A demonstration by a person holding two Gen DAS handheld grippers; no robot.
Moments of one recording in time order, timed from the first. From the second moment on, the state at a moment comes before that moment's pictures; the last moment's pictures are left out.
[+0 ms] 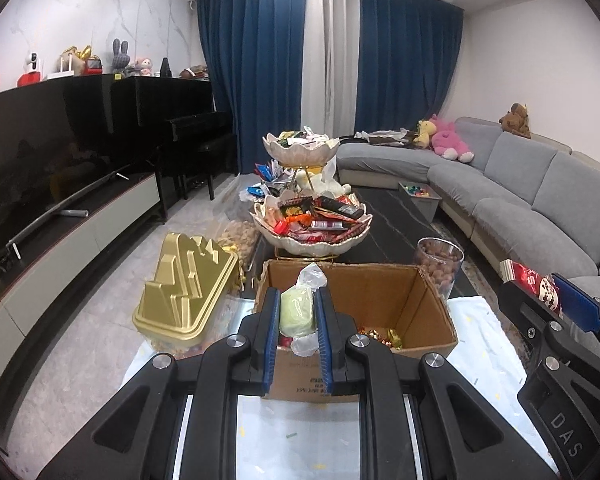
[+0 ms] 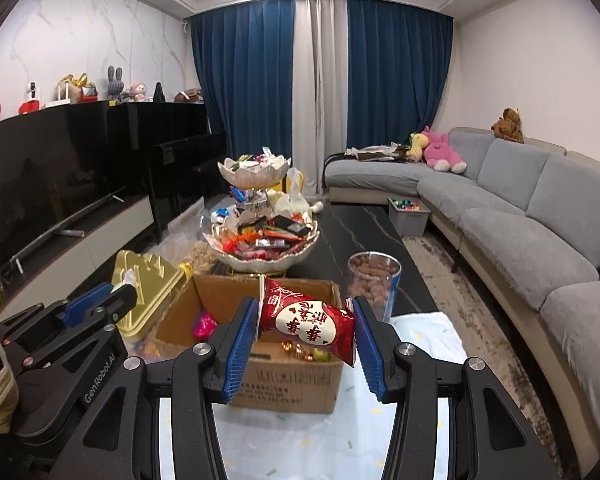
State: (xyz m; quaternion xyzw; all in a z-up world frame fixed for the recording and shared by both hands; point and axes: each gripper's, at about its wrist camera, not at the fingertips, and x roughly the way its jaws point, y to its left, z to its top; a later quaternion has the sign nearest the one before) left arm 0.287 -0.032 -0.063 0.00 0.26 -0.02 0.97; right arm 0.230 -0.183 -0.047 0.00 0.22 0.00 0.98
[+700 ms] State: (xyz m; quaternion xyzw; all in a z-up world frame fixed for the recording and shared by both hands) left arm 0.342 -0.029 -0.074 0.03 0.27 -0.04 0.96; right arm 0.287 -0.172 -0.058 -0.01 0.24 0.01 0.97
